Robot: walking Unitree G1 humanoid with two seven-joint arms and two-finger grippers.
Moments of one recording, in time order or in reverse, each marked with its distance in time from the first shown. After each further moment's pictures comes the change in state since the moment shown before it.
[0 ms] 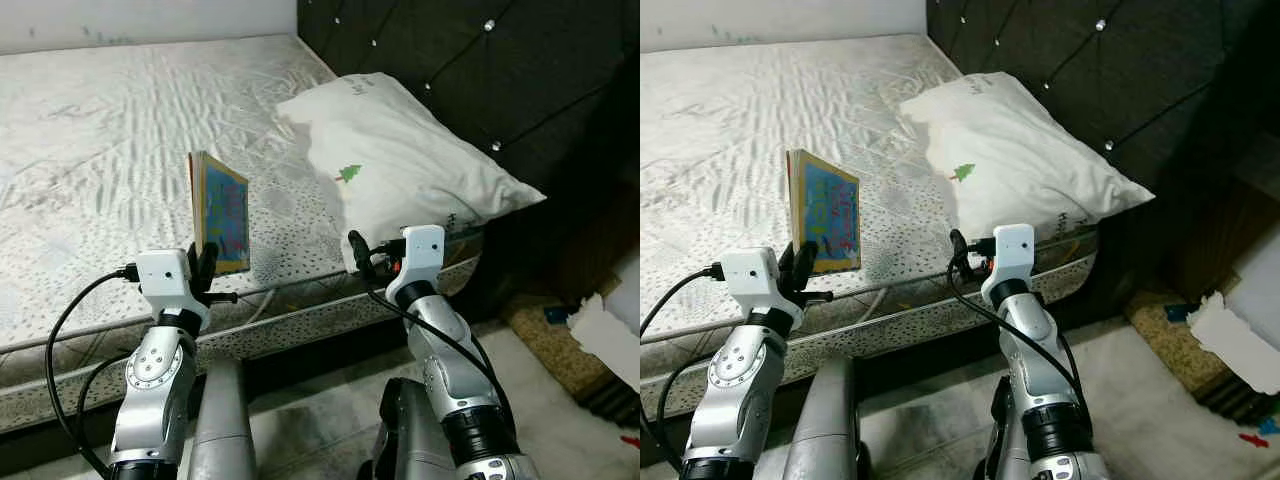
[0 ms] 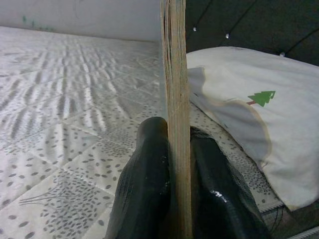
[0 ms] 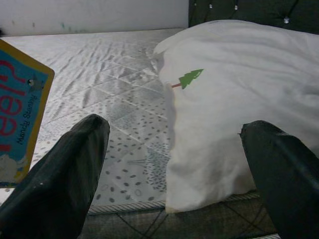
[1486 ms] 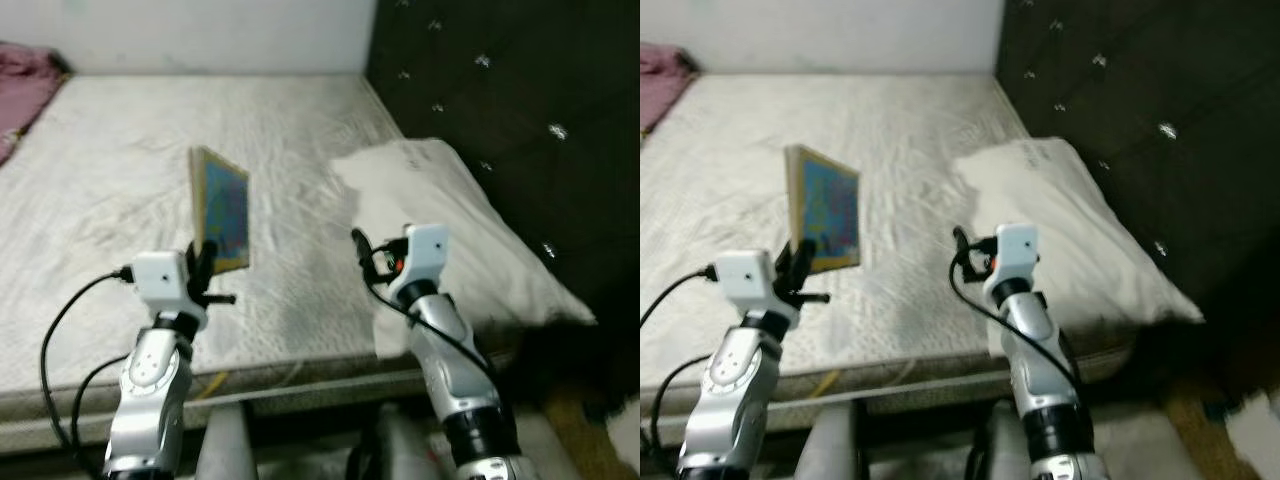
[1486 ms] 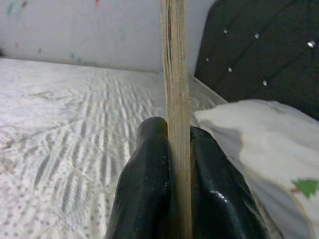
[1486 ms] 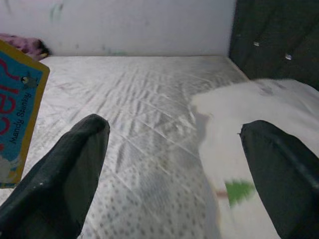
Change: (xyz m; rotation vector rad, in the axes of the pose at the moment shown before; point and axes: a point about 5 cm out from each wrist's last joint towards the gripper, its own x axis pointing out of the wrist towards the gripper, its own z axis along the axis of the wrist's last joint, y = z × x) left arm -0.005 0.002 0.006 0.020 -0.037 -0.015; right arm 0.000 0.001 0.002 0.002 -0.020 -0.005
